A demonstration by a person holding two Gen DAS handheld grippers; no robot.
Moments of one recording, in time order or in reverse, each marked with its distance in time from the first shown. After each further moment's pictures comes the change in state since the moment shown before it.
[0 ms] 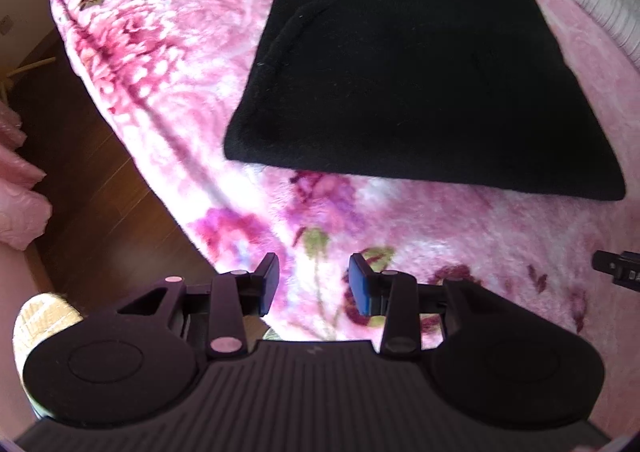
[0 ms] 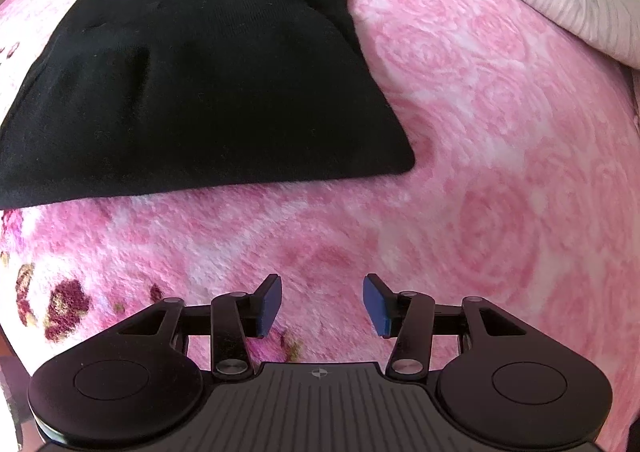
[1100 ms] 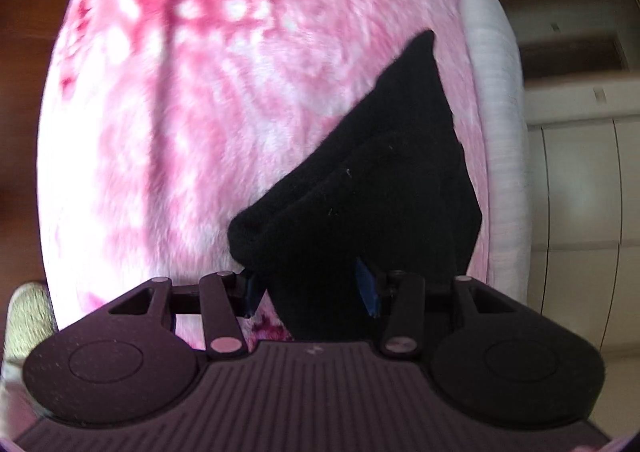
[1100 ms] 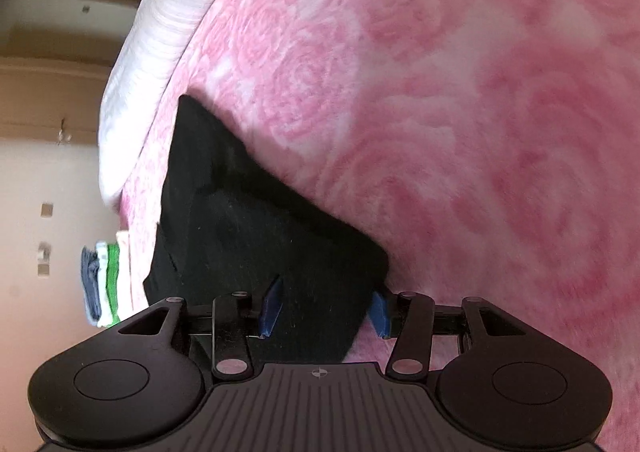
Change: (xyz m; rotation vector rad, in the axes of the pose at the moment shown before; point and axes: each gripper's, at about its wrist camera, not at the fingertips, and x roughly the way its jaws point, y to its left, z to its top) left arm 0.102 0.132 0.041 -0.752 -0.093 -0.625; right arm 0.096 -0.158 0.025 0.983 -0.128 0.678
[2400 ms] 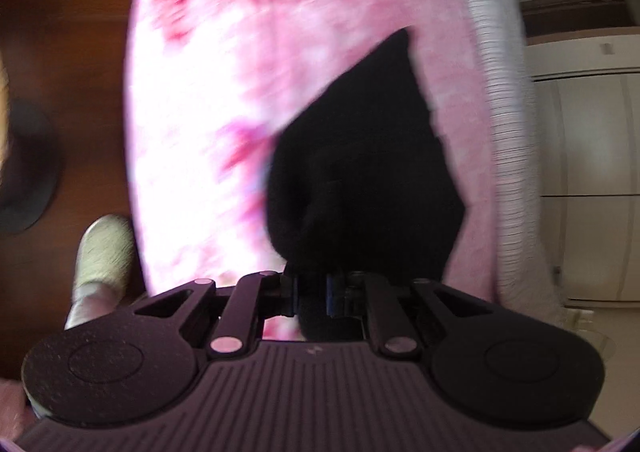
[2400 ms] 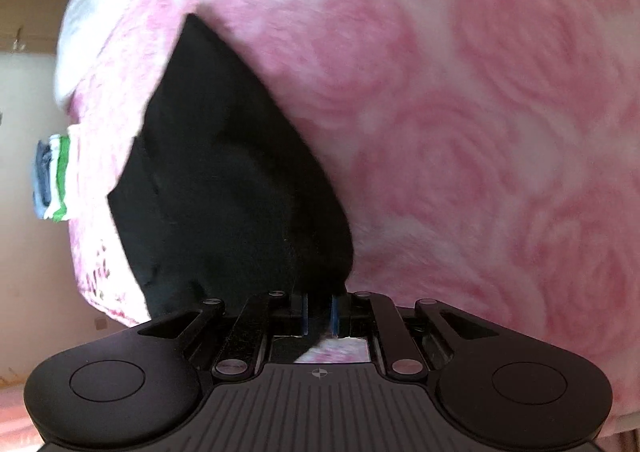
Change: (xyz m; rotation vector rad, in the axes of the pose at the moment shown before) left arm -0.145 -0.014 -0.071 0.043 0.095 0.059; right arm -0.162 0.006 -0.076 -0.074 0.233 -0.237
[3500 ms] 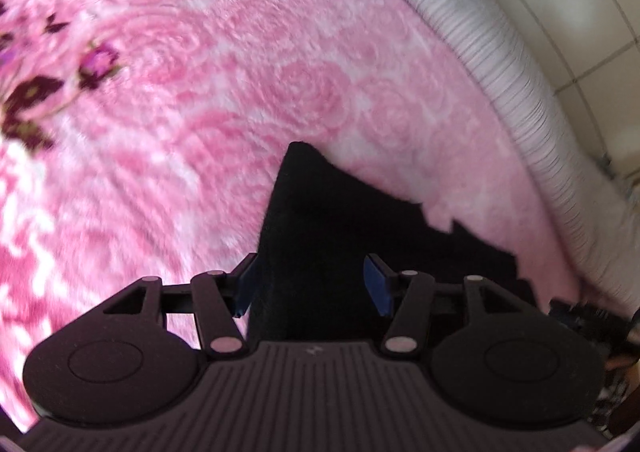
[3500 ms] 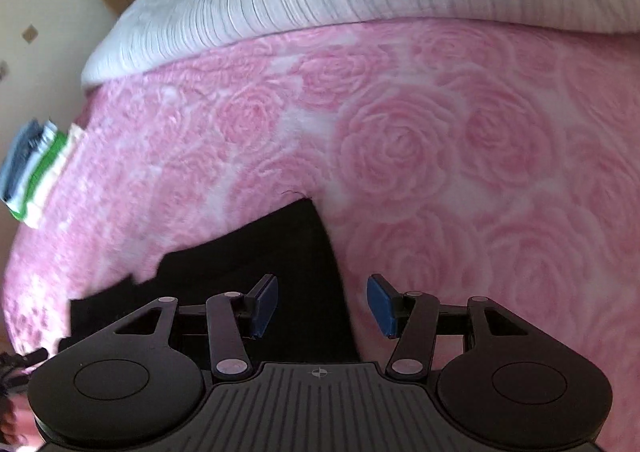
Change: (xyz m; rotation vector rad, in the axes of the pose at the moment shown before) left arm 0.211 -0.130 0.211 0.560 0.022 0.138; right arm 0.140 0.177 0.201 -0.516 -0.305 -0.168
